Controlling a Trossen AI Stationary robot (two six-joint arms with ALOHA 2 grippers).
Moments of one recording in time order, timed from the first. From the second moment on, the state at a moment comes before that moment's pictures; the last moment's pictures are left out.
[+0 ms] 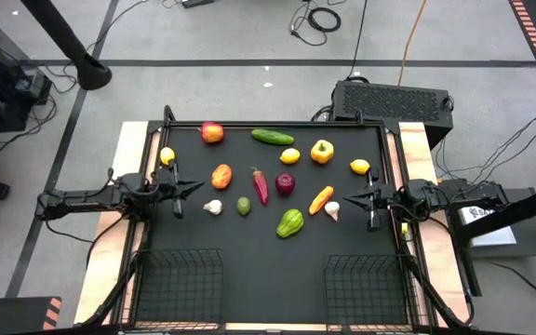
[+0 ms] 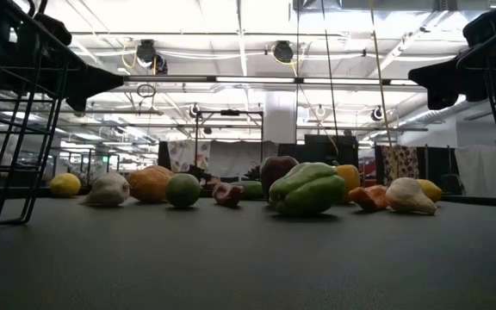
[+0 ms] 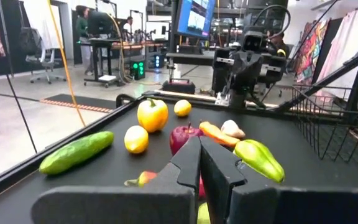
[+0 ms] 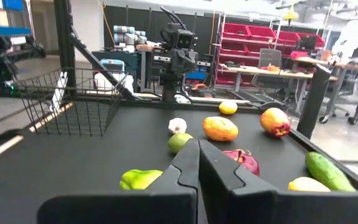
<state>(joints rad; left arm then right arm) 0.07 0.06 0.00 0.09 -0.14 -0.05 0.11 0.02 0.01 0.04 0.16 -0.04</state>
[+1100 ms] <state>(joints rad) 0.07 0.79 1.18 -0.38 -0.19 0.14 0.11 0.02 0.01 0.04 0.18 0.31</state>
